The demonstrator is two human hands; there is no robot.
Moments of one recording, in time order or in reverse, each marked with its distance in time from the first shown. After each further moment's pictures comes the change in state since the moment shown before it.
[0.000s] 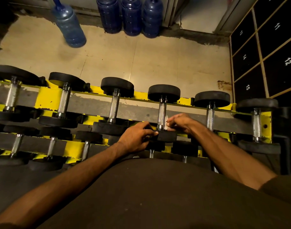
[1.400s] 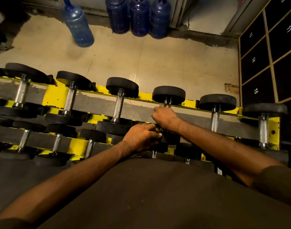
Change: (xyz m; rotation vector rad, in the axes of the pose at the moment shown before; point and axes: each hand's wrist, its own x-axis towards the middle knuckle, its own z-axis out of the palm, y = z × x) left_hand 0.008 0.006 -0.004 0.162 0.038 0.126; right_hand -0.030 -0.060 0.062 -1.728 0.101 -0.791
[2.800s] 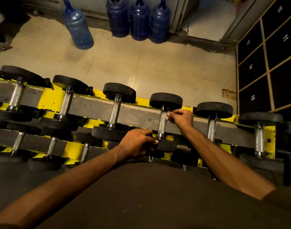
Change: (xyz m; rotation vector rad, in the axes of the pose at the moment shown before) left_hand 0.006 -0.008 0.002 -0.081 -0.035 -0.037; right_hand -0.010 0.054 0.052 1.600 0.466 0.817
